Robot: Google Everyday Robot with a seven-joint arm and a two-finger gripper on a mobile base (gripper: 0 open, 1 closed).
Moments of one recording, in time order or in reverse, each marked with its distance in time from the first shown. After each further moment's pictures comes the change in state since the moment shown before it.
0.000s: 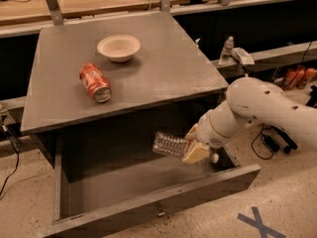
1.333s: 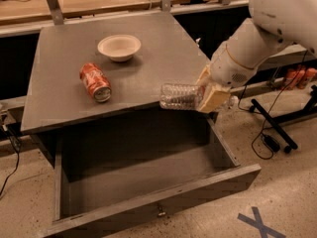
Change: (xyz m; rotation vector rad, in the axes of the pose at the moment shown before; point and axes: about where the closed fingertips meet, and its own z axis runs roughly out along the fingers) arm -0.067 -0.051 -0.158 0.049 0.088 -0.232
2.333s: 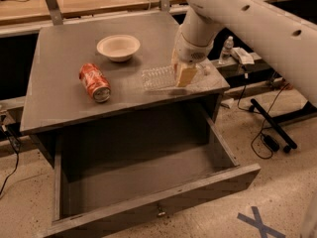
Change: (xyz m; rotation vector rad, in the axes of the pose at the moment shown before) arm -0.037 -0.103 0.038 0.089 0.194 -0.176
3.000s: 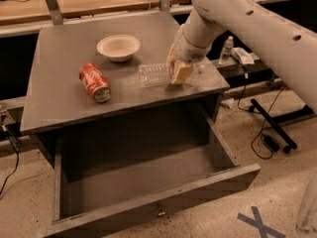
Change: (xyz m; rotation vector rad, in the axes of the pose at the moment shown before) arm -0.008 -0.022 0.015 0.061 -0.101 -0.031
